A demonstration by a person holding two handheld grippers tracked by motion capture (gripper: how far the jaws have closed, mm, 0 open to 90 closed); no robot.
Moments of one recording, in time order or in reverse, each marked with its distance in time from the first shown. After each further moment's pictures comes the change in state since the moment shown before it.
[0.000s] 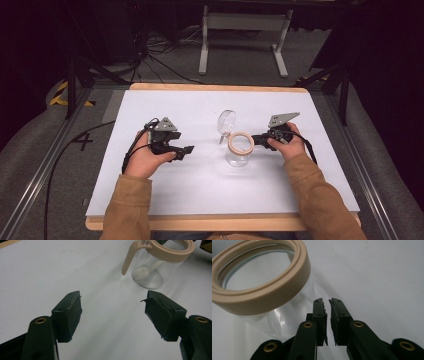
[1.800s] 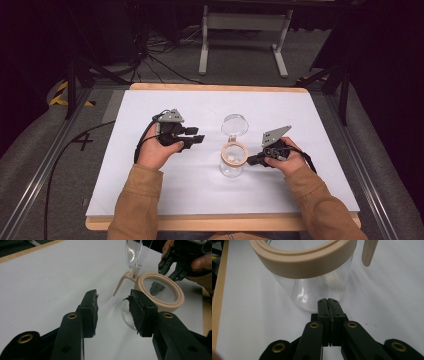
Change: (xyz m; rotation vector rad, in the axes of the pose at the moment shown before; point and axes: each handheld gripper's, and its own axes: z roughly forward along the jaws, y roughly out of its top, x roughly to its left) left arm 0.004 0.026 0.018 -0.113 -0.168 0.010; right arm 0.057 -0.002 -0.003 0.152 0.131 -0.096
